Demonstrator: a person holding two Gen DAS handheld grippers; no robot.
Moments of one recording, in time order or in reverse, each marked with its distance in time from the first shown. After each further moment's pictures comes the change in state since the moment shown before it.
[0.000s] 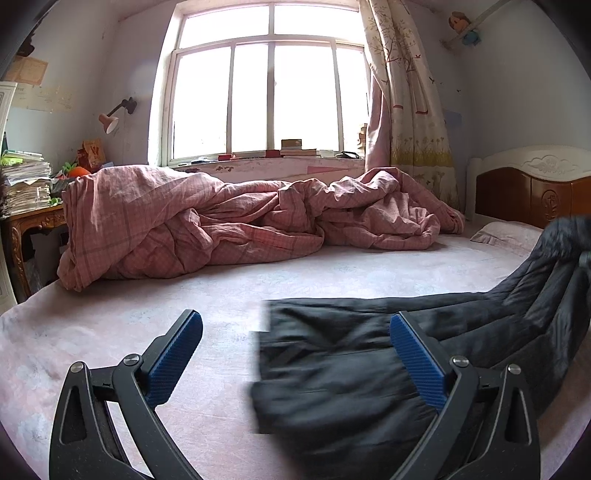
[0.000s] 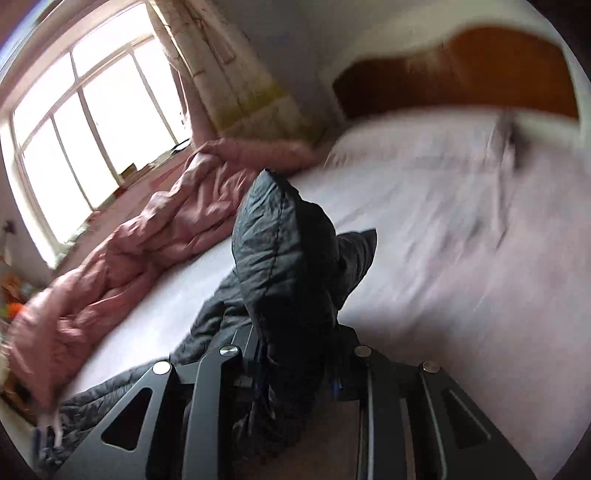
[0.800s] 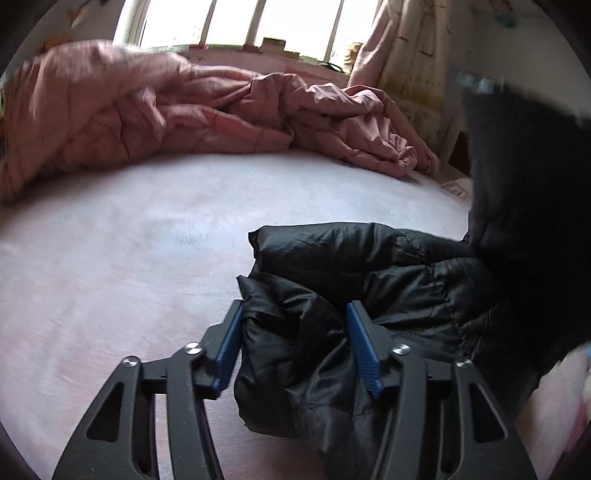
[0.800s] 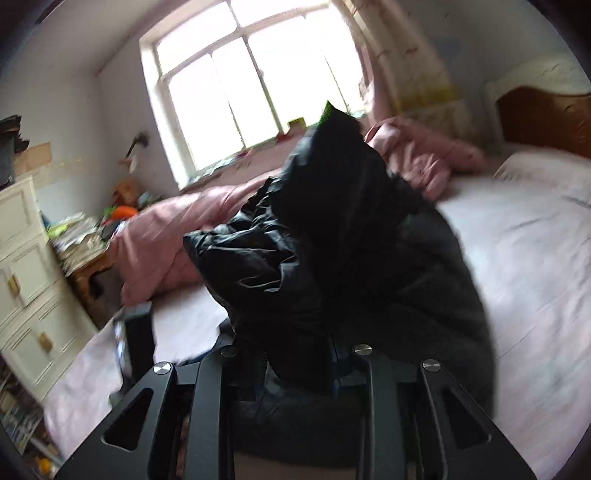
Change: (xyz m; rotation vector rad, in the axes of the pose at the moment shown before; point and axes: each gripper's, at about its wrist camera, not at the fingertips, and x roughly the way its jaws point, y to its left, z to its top) left arm 0.071 0.023 -0.026 -0.169 0.407 -0.234; right arm -0.071 0.203 -0.129 -0.312 0.096 0.522
